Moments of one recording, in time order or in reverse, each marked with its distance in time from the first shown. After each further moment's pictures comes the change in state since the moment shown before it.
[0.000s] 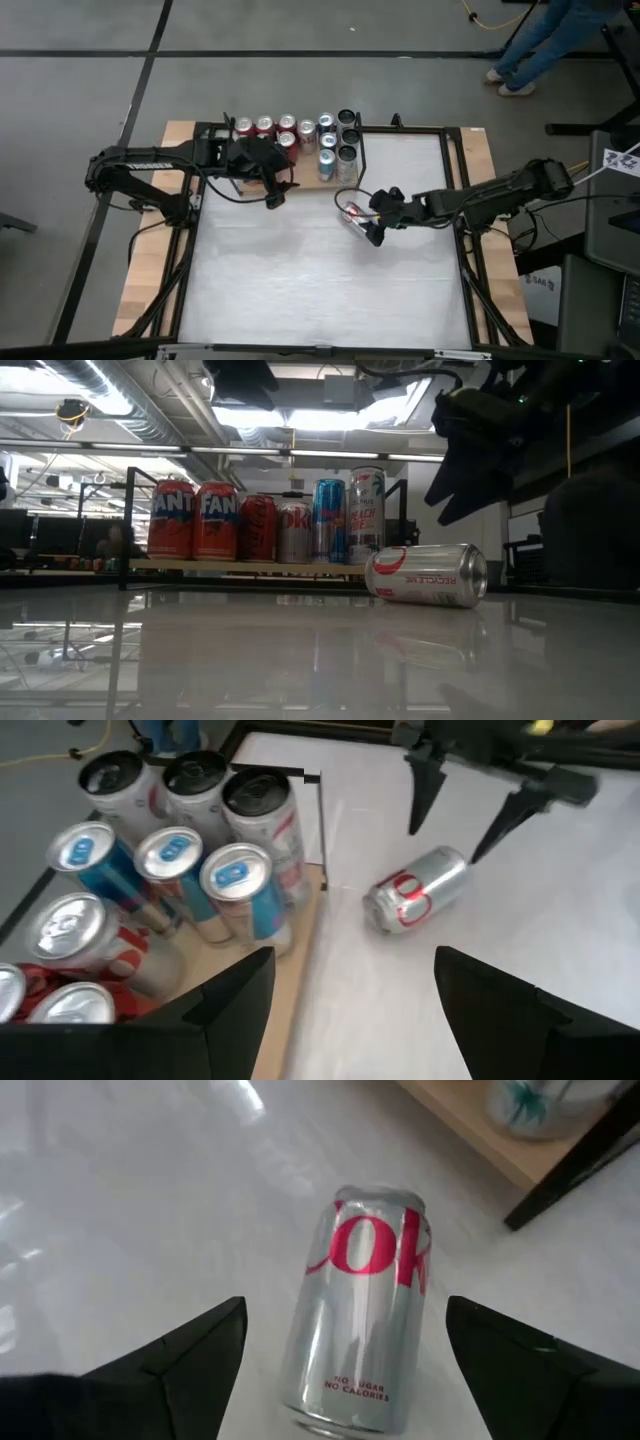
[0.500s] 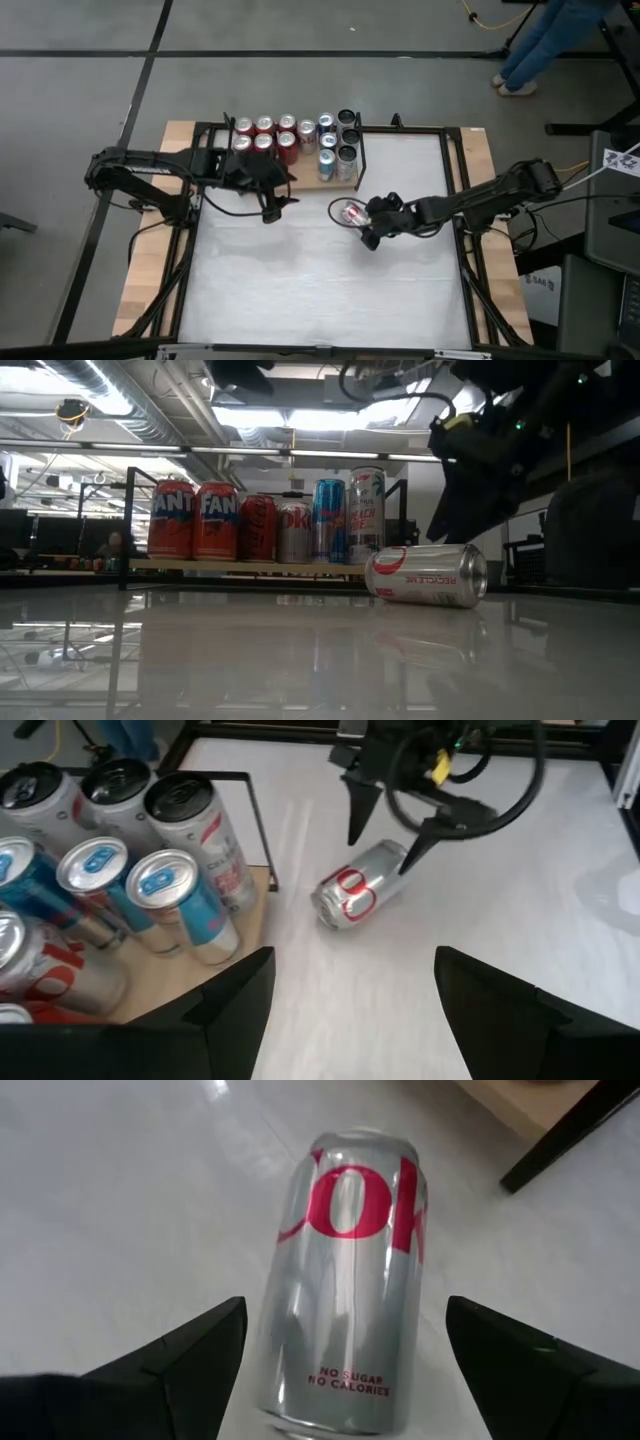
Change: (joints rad) left arm -0.113 0.000 0.000 0.000 0.000 -0.027; right arm 0.043 0.122 0.000 0.005 0.079 0.070
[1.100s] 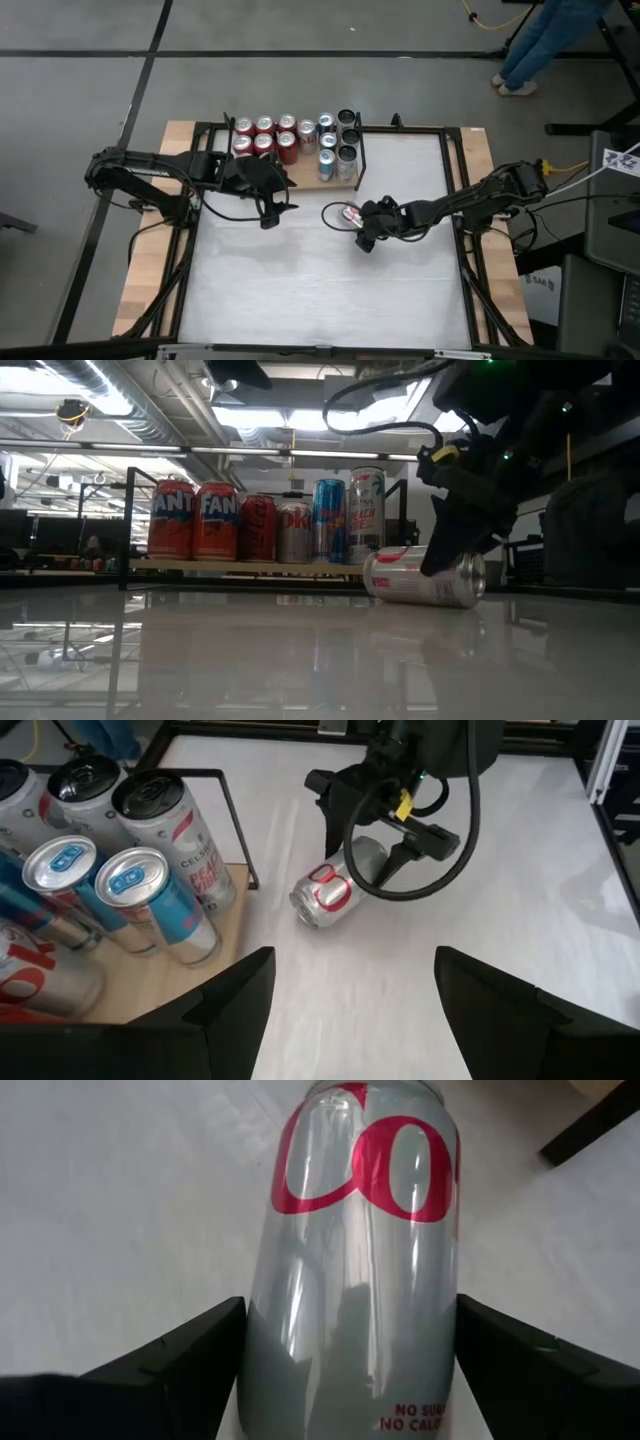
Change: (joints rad) left arm -0.045 0.000 0.000 -0.004 0.000 -0.026; right arm -0.002 0.140 0.003 0.061 -0.032 0.000
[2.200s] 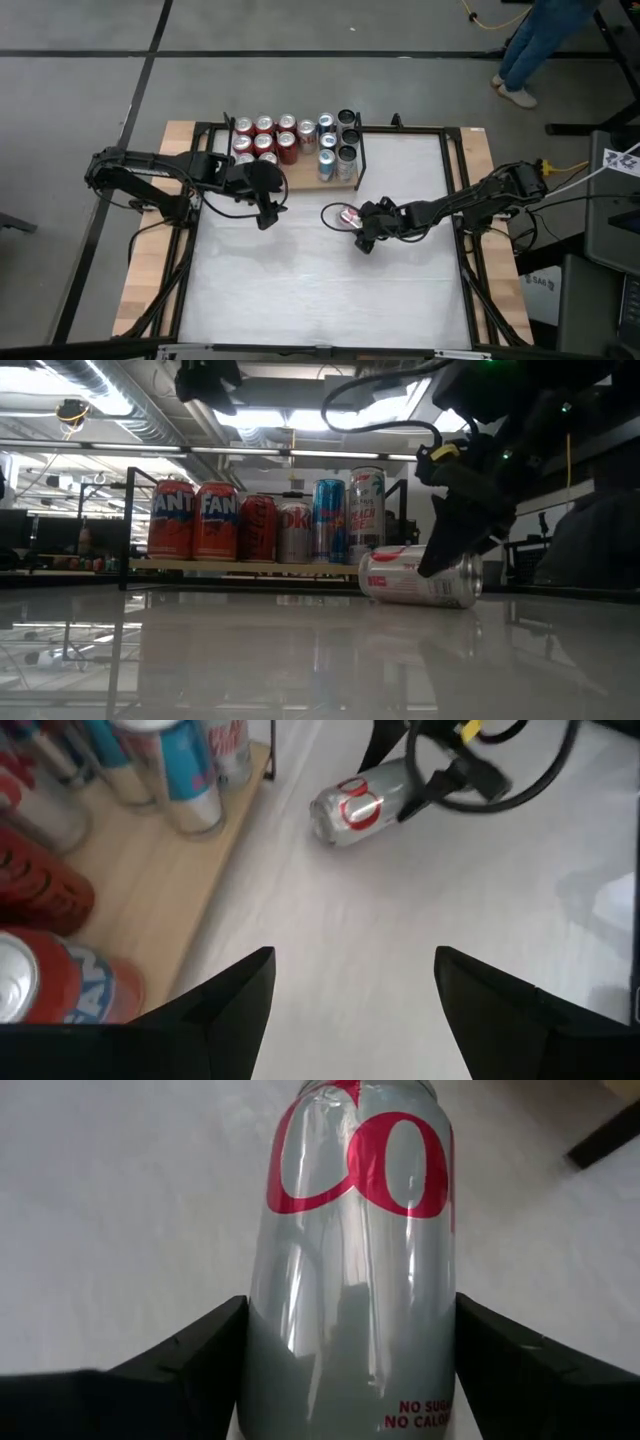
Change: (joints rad) left arm 0.000 0.000 -0.003 -0.197 0.008 -0.309; right arm 0.001 0.004 -0.004 0.029 -0.020 -0.009
